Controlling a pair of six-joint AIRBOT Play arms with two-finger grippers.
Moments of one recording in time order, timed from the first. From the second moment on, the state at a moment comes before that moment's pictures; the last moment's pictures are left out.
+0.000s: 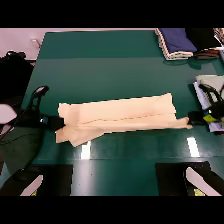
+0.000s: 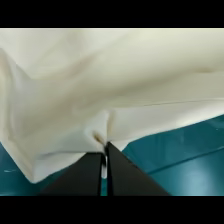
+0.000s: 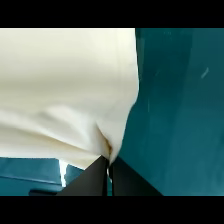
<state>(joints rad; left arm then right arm) -0.16 -0.76 0.77 1.25 -1.25 -1.63 -0.25 -0.98 0.91 -1.43 1.52 1.40</state>
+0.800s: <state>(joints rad) -0.16 -1.13 1.01 1.23 -0.98 -1.60 -0.36 -1.45 1.26 -1.13 1.42 1.27</state>
